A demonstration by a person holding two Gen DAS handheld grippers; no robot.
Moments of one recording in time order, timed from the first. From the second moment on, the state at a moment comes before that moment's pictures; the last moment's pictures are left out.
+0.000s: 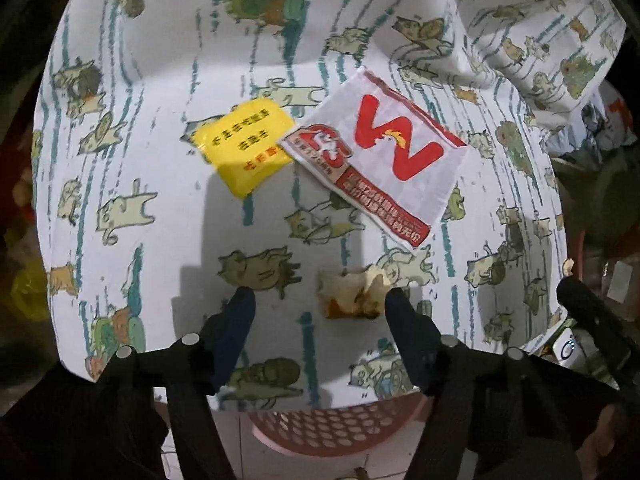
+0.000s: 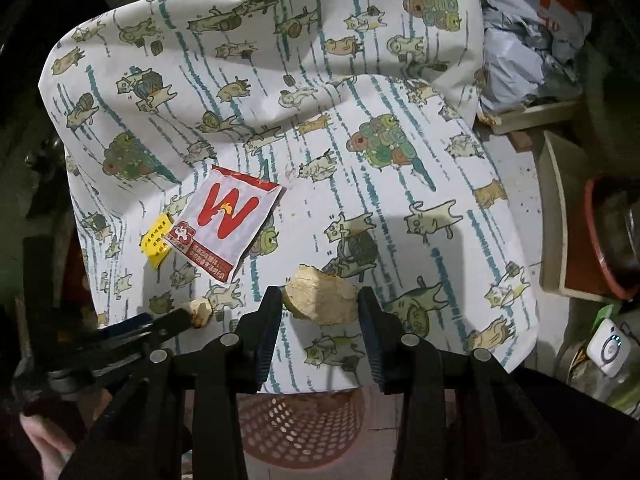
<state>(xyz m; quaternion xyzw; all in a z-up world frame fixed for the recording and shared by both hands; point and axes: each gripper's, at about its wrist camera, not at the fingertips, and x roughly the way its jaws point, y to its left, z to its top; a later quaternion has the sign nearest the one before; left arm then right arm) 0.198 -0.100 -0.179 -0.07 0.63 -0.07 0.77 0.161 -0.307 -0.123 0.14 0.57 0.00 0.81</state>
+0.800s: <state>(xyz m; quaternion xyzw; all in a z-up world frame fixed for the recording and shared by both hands) 0.194 -0.114 -0.156 -0.01 0.60 -0.07 0.80 0.156 -0.302 -0.109 0.16 0.54 0.02 0.83</state>
